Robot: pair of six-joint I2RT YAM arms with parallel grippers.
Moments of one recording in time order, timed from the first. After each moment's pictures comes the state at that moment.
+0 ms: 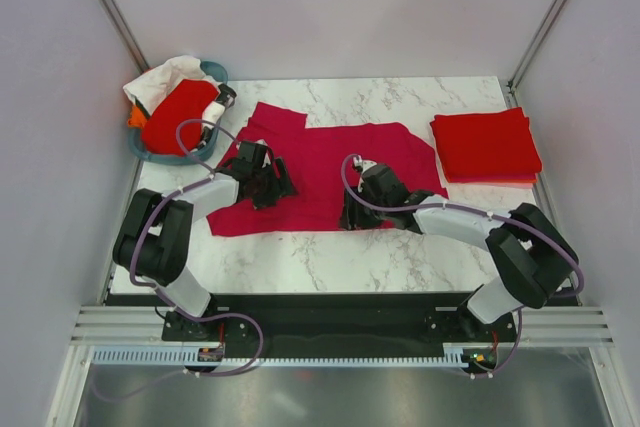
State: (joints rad) left arm -0.34 1.64 0.88 -0.20 0.14 -0.66; right arm 0.70 1.54 0.80 -0.09 -0.18 0.55
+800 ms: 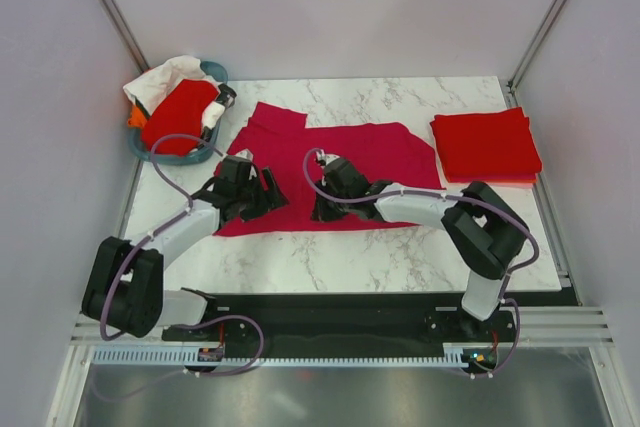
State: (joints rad) left arm -0.34 1.31 0.68 -0.22 0.11 -0.67; right arm 0.82 1.79 1.06 -0.06 -0.13 0.60
